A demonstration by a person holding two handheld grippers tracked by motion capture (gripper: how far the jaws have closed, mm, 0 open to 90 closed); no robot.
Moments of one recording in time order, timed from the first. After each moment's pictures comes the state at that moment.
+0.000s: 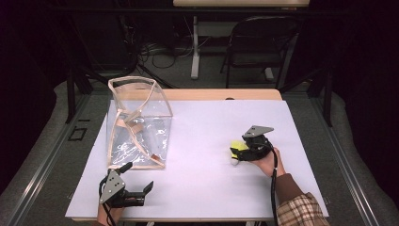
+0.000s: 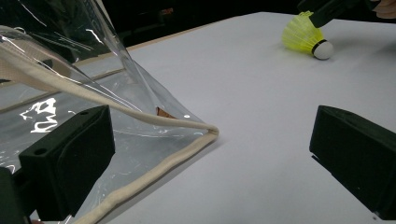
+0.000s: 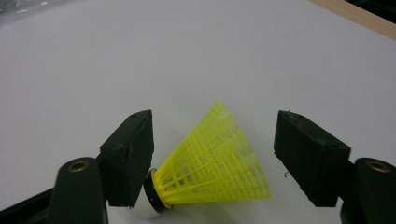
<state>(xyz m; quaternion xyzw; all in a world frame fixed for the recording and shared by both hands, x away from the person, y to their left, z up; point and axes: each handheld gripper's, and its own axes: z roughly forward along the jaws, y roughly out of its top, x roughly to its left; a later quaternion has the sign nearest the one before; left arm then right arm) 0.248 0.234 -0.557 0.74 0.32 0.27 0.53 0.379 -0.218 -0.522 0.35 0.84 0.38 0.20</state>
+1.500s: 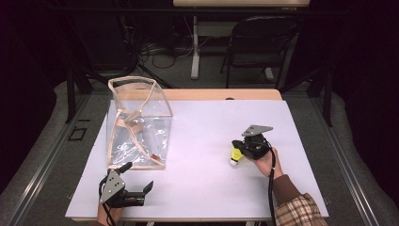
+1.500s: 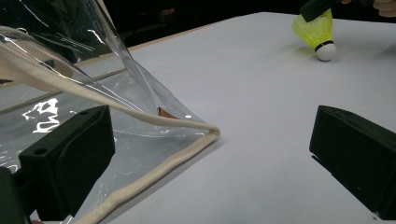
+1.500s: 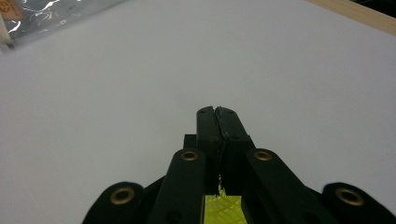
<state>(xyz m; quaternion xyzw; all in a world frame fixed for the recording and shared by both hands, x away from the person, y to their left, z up) 0.248 0.234 -0.557 0.74 0.32 0.28 0.53 0.378 -0.210 -0.518 0.35 0.83 0.40 0.18</state>
